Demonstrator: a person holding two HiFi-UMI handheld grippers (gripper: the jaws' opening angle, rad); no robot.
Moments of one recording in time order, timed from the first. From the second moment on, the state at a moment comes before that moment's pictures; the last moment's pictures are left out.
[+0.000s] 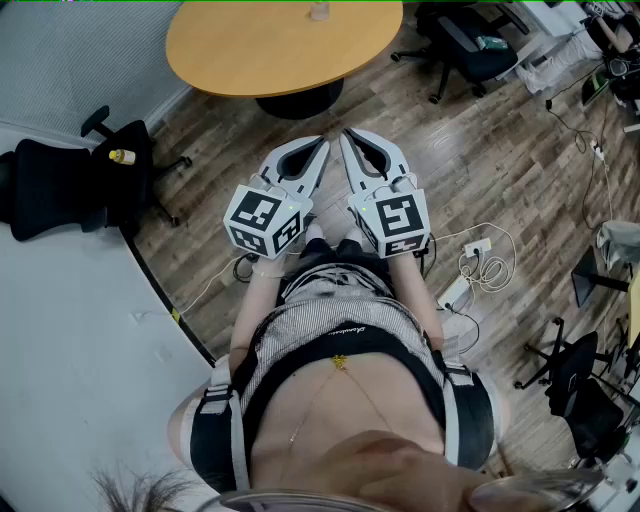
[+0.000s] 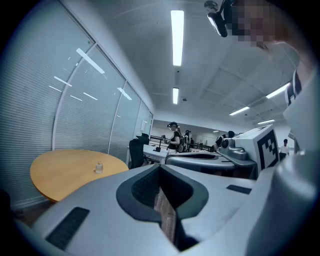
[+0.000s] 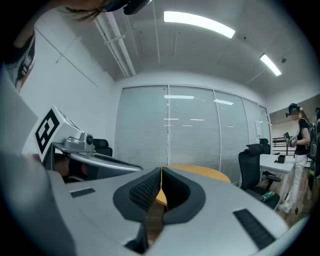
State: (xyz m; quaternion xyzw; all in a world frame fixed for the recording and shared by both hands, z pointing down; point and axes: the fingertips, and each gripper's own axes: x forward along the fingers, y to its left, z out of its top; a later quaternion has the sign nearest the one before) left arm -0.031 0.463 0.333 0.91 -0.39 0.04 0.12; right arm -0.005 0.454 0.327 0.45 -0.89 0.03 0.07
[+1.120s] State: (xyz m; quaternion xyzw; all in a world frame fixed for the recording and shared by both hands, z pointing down) left arm -0.016 0.390 0.347 0.92 -0.37 0.02 0.14; right arm 0.008 0.385 0.333 0.45 -0.89 0.04 0.03
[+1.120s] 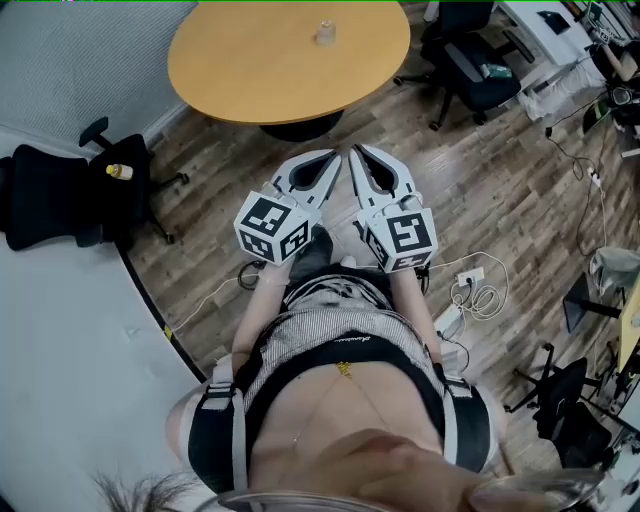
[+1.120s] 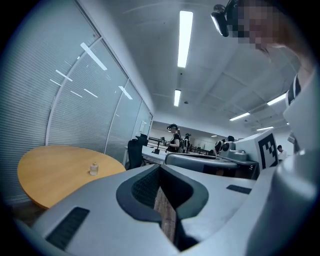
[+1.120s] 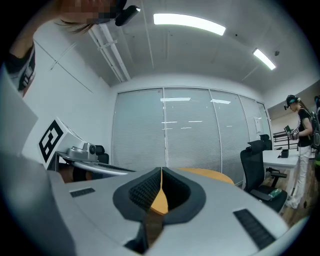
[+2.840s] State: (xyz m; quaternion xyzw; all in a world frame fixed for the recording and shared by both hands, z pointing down) left arm -0.063 0.138 0.351 0.91 -0.38 0.02 0.14; right arm -0.038 0.133 0.343 0.43 -0.90 0.03 0.04
